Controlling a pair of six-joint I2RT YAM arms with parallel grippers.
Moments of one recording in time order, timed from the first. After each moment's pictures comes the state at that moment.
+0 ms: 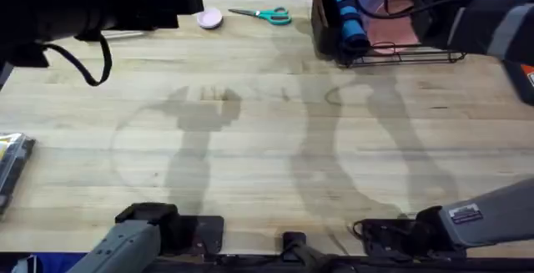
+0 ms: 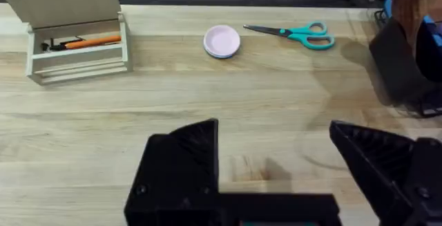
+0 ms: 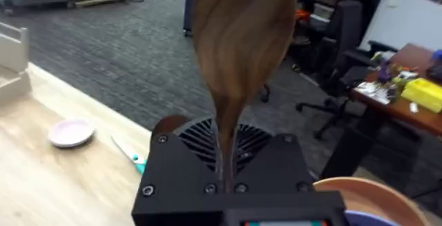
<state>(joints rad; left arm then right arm) -0.01 1.01 1.17 -0.73 0.06 -0.05 0.11 1.72 1.12 0.64 -0.38 -0.18</state>
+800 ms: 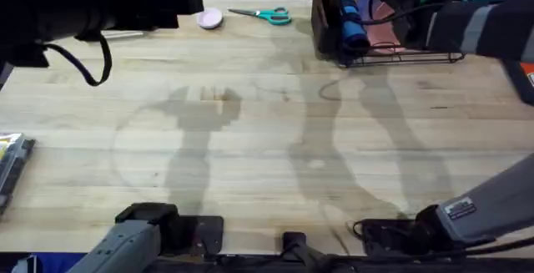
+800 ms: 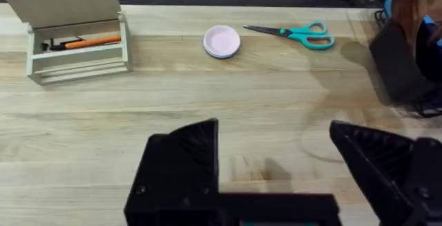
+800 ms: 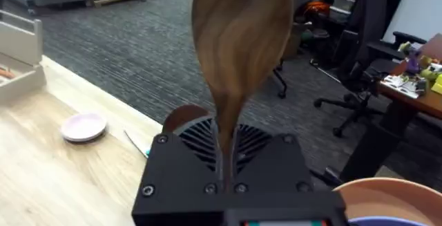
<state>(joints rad) -0.01 1.01 1.17 -0.73 0.06 -0.05 0.13 1.83 1.14 0.70 -0.39 -0.16</state>
